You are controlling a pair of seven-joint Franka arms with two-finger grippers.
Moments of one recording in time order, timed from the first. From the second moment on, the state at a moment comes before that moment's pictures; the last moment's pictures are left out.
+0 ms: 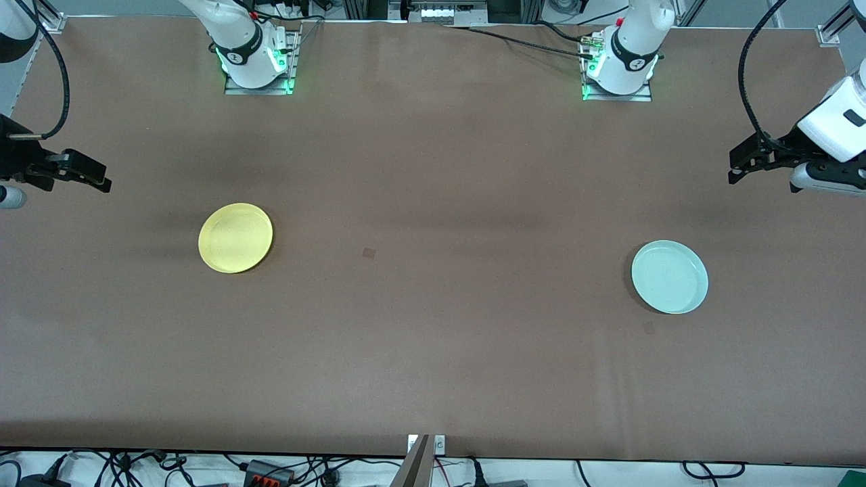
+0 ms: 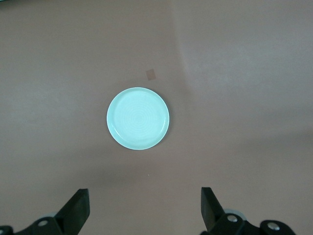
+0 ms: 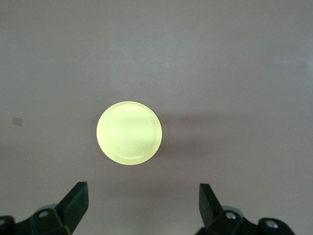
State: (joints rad) left arm -0.03 -0.03 0.01 -1.69 0.01 1.70 0.14; right arm -0.05 0.06 -0.01 -1.62 -0.02 1.66 -0.05
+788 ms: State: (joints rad) left arm -0.03 -0.02 0.01 -1.69 0.01 1.70 0.14; right arm -0.05 0.06 -0.01 -1.62 -0.02 1.65 -0.05
